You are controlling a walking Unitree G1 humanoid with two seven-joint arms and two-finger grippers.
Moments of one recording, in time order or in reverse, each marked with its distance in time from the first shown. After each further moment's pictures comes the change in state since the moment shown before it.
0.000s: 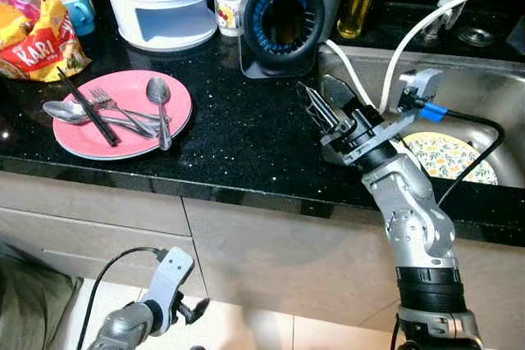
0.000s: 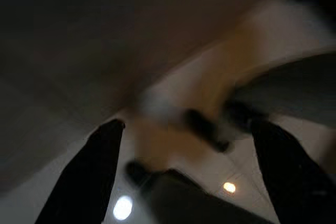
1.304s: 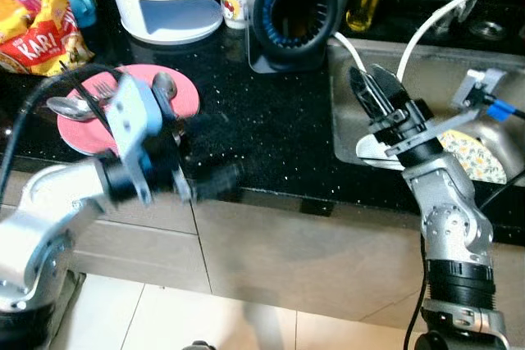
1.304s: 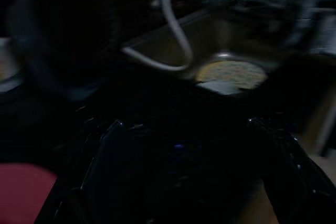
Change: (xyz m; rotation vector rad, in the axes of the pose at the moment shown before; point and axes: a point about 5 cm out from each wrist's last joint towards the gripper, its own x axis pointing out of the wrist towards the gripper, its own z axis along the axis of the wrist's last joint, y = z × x) left arm -0.124 -0.006 0.270 0.392 -0.663 0.109; right arm -0.025 -0.047 0.028 0.030 -0.117 -0.179
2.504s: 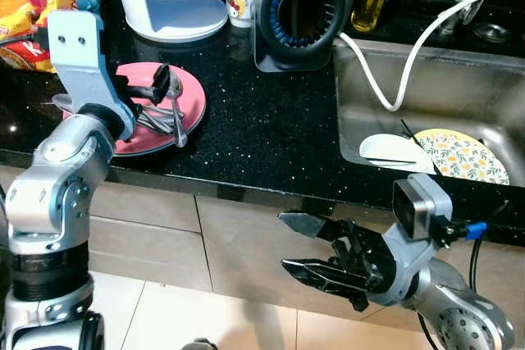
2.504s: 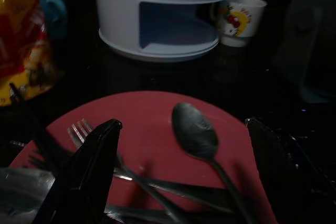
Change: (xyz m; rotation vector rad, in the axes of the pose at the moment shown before) left arm 0.004 0.072 -0.013 -0.212 0.063 0.864; right arm -0.105 0.103 -0.043 0.371 0.414 0.819
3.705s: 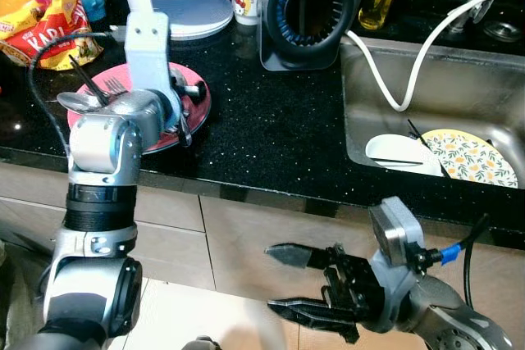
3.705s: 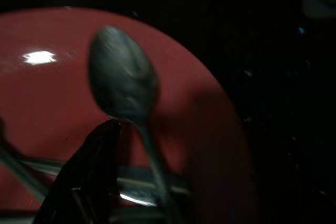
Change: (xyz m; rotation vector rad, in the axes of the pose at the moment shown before) left arm 0.041 -0.054 -0.019 -0.006 0.399 -0.046; right arm 0.000 0.013 -0.024 0.043 0.149 0.013
